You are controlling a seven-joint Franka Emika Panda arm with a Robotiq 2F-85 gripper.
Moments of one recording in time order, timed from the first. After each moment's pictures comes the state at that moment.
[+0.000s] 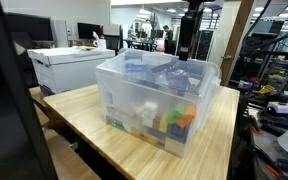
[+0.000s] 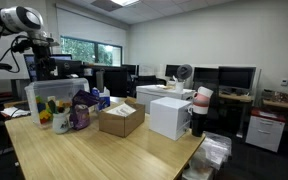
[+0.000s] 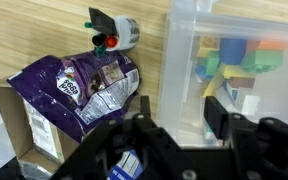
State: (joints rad) arm 0.15 -0.20 0.46 -2.20 -0.19 1.95 0.54
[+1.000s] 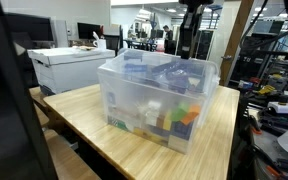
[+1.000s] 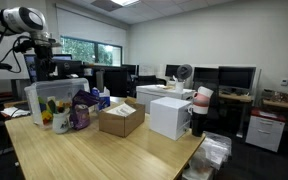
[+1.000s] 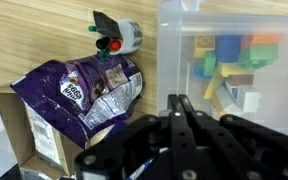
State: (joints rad) arm 0.19 -0.19 0.40 -2.20 -0.19 1.94 0.54
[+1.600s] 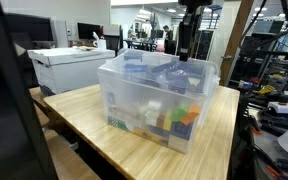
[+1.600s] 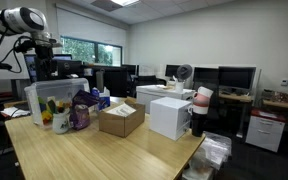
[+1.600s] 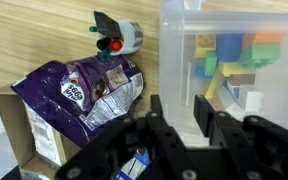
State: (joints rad) arm 0.20 -0.18 0.38 -2.20 -0.19 1.94 0.54
